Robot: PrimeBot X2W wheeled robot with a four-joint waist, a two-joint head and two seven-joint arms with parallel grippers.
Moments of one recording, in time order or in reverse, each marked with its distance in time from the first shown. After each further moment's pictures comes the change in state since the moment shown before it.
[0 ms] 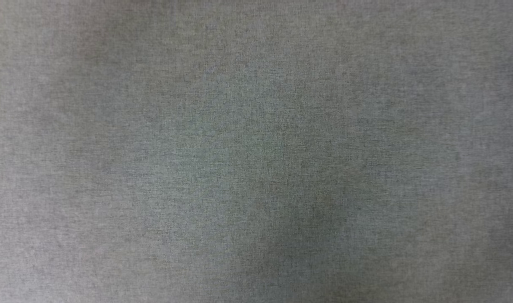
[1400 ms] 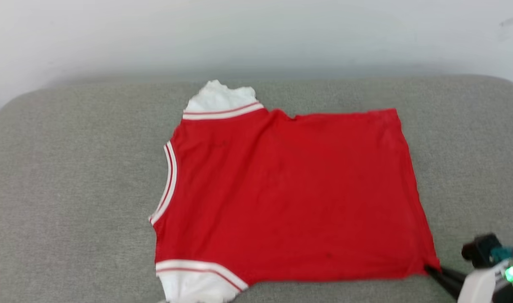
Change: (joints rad) left arm 1.813 0.270 -0.111 -0.698 -0.269 0.369 0.026; right arm 1.419 -0.313 0.157 -0.357 0.330 0.000 -0.165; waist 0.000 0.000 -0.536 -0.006
